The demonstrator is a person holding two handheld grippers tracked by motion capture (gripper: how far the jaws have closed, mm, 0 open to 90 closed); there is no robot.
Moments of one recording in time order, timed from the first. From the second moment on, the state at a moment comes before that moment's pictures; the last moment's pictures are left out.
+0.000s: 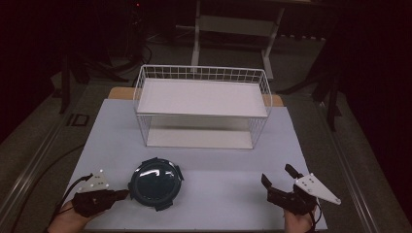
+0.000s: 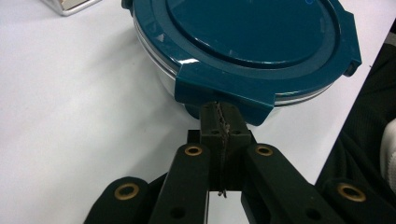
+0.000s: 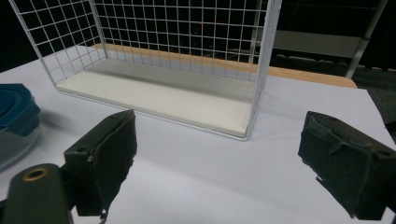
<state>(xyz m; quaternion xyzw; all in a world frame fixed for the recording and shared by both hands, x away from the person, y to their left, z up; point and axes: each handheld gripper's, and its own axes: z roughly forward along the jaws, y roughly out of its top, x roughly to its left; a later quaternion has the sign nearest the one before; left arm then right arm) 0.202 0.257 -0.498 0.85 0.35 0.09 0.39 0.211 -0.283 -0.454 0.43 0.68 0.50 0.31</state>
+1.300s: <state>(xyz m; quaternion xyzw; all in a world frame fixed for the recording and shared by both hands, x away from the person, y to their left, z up) 0.240 0.220 -0.494 0.85 0.34 0.10 0.38 0.213 -0.283 -0.456 0.43 0.69 0.50 0.30</state>
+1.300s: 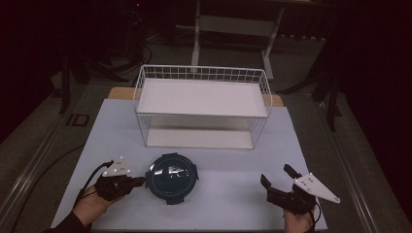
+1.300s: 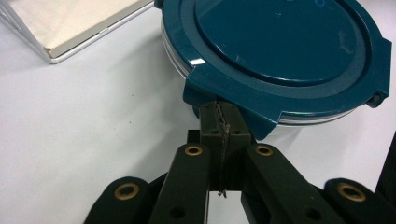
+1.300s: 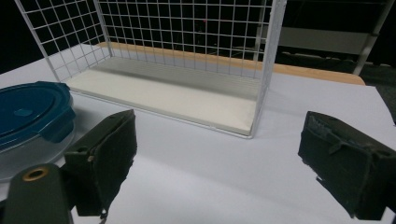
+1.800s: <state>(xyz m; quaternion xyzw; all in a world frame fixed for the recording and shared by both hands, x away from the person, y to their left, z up) 0.260 0.187 -0.493 0.86 0.33 0.09 0.39 0.213 -0.283 -0.456 0.43 0.69 0.50 0.30</state>
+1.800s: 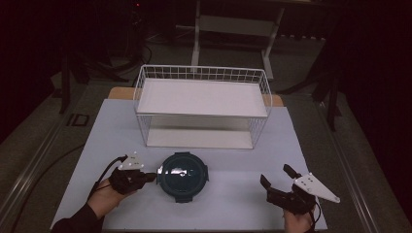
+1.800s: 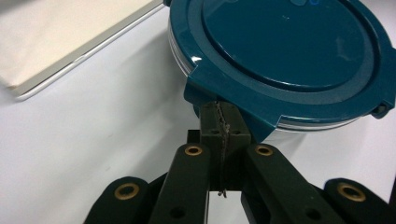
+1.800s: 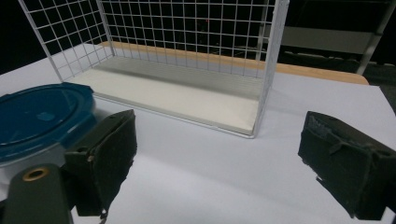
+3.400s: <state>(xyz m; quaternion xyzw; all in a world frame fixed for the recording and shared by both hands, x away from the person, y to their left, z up) 0.284 0.109 -0.494 0.87 0.29 0.07 0.40 0.214 -0.277 -0.459 0.42 0.70 0.50 0.29</state>
